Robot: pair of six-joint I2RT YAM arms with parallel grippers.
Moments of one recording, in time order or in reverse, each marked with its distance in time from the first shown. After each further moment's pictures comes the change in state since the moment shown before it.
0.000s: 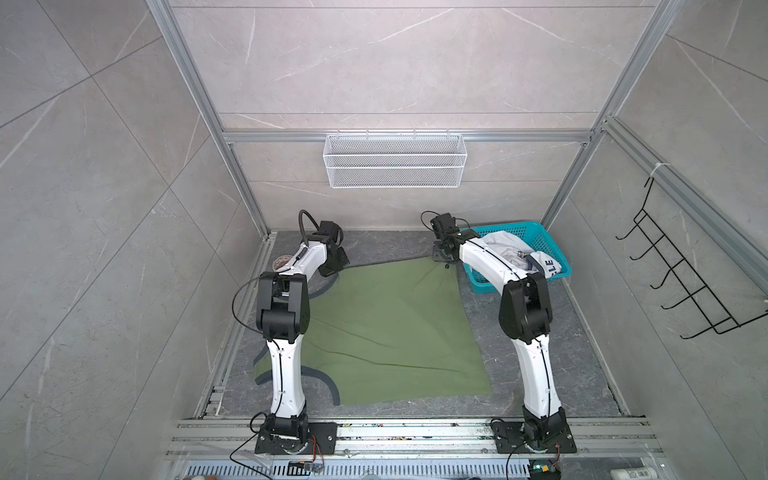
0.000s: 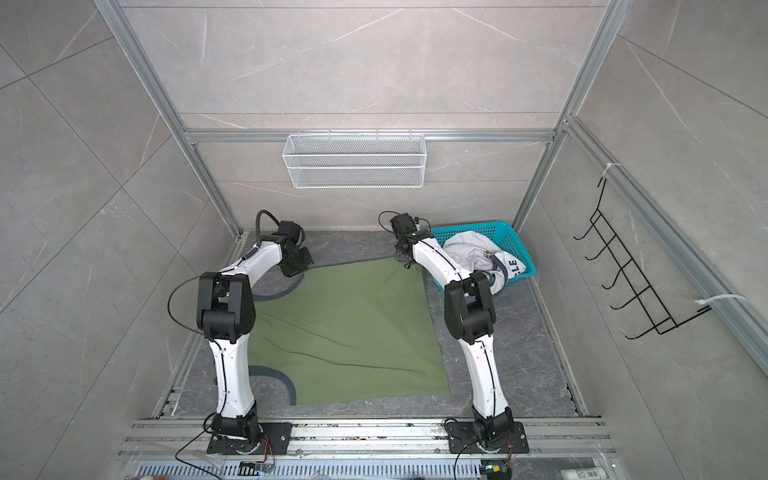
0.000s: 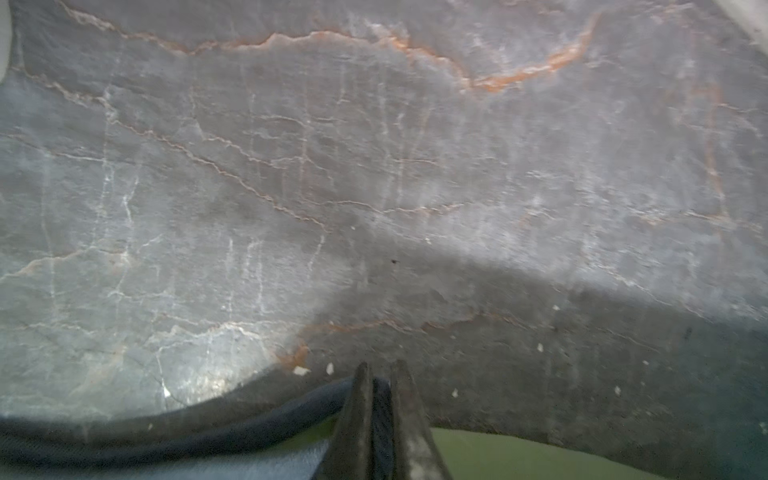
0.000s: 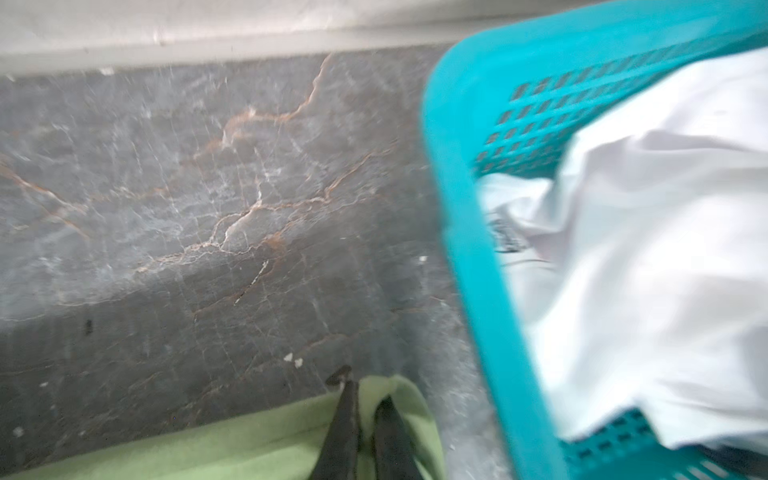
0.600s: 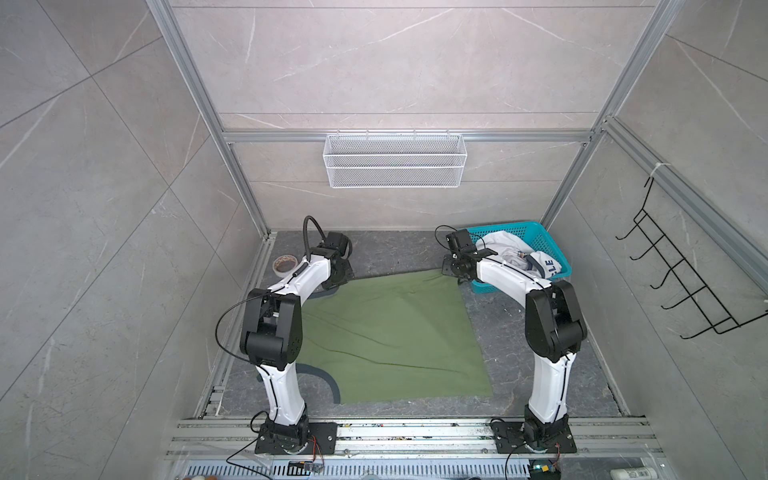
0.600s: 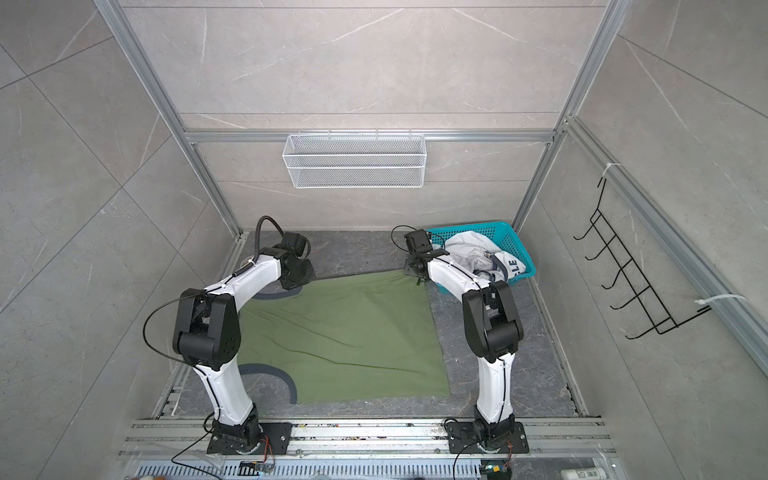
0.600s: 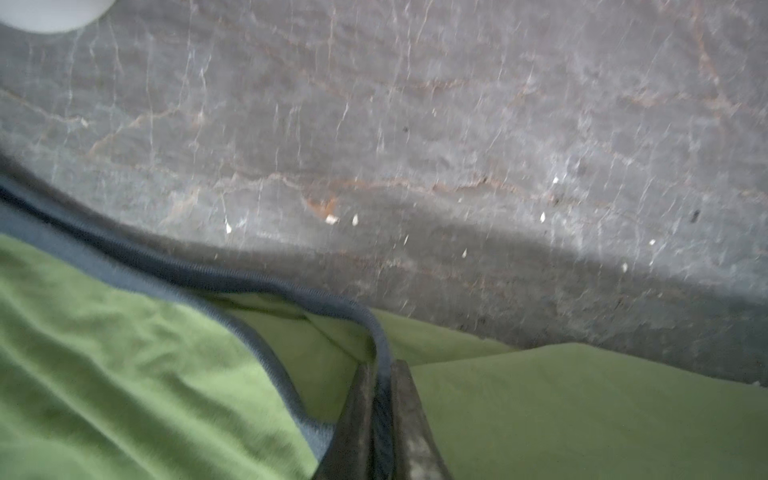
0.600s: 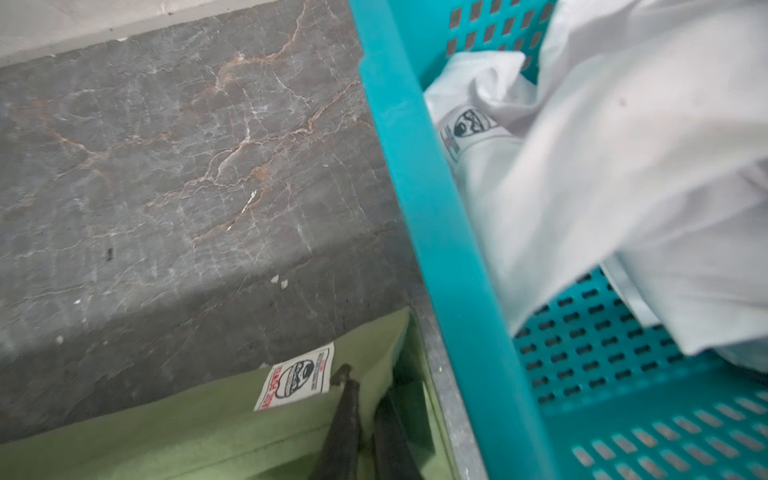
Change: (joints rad) left arm -0.098 -0.292 -0.343 0.041 -0.117 -0.049; right arm -0.021 -0.265 -0.475 0.255 -0.130 0.072
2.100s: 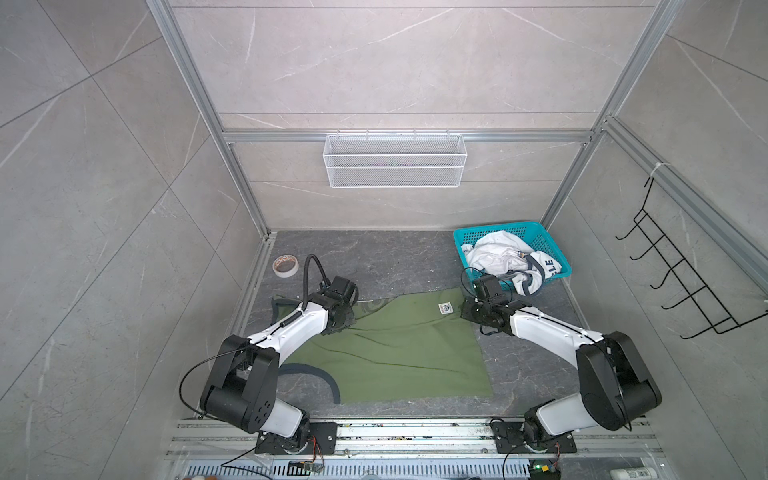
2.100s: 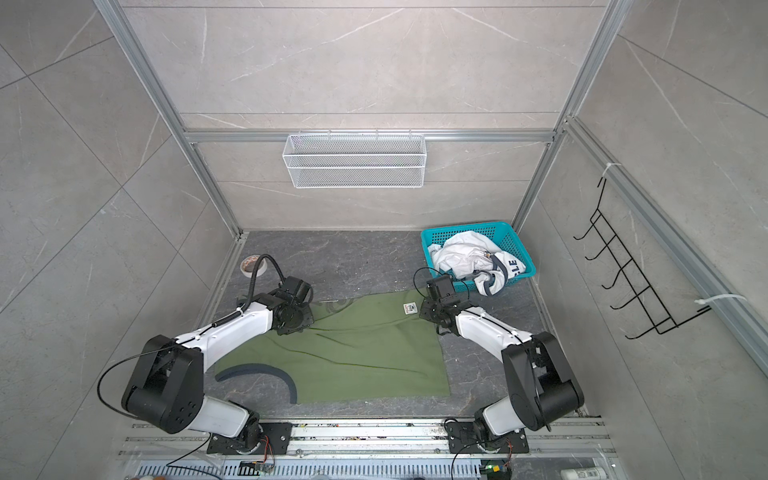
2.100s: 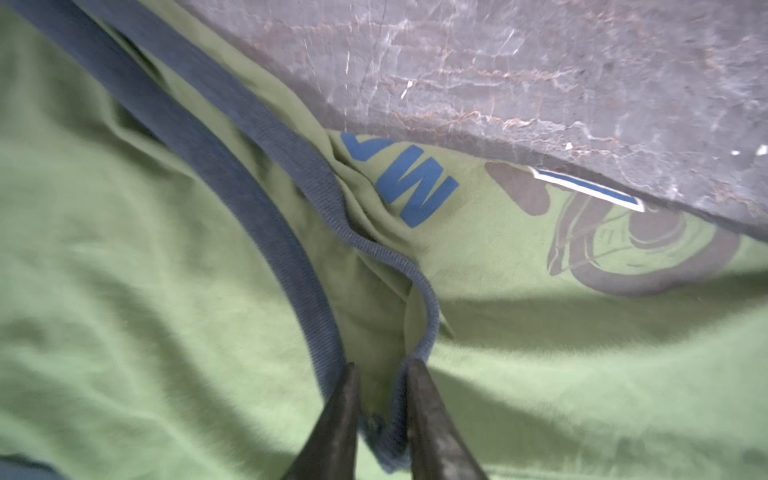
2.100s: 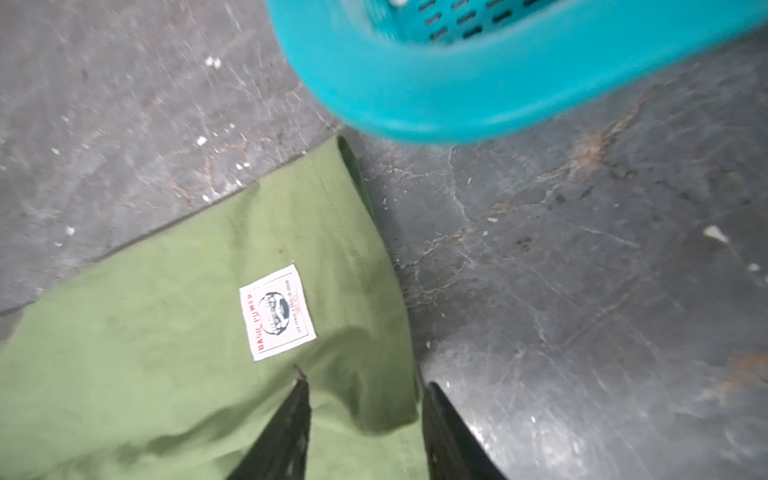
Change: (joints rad) left arm -0.157 -0.420 -0.533 0.060 -0.092 -0.130; right arm 0.000 -0.505 -0.698 0.198 -0.137 0.107
